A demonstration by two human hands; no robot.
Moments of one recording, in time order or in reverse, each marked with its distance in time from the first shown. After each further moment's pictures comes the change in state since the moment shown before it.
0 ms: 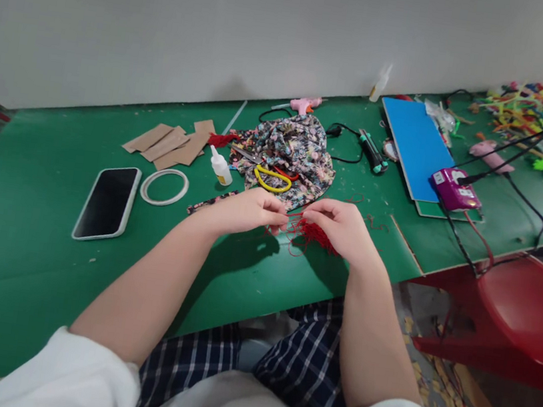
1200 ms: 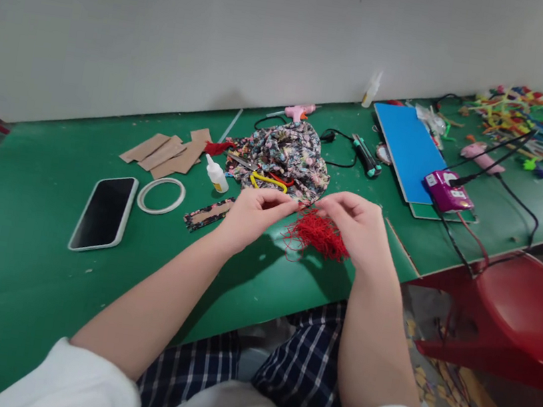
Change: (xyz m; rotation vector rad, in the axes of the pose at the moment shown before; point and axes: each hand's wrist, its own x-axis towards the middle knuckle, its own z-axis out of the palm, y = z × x) left_hand 0.009 0.005 0.032 -0.334 0.565 0.255; right_hand -0.008 -0.022 -0.017 0.218 0.237 0.000
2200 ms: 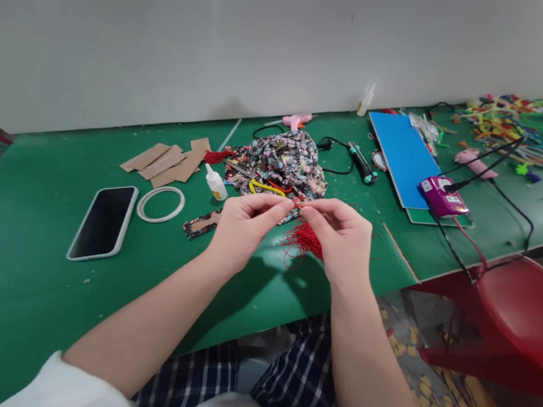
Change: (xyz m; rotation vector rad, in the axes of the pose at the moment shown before) left_hand -0.016 0.021 0.006 -0.286 0.202 -0.001; right_hand -0.013 -0.024 0.037 0.259 0.187 -0.055
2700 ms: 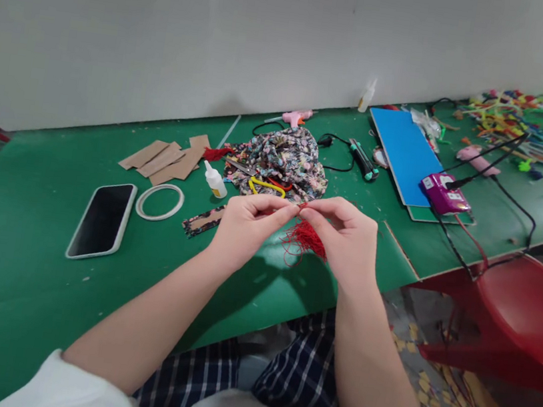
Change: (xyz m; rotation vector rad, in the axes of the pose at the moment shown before) left_hand -0.001 0.001 -0.001 0.136 -0.039 0.024; right_hand 0.001 0.000 -0.011 -0.219 -0.048 -0.118
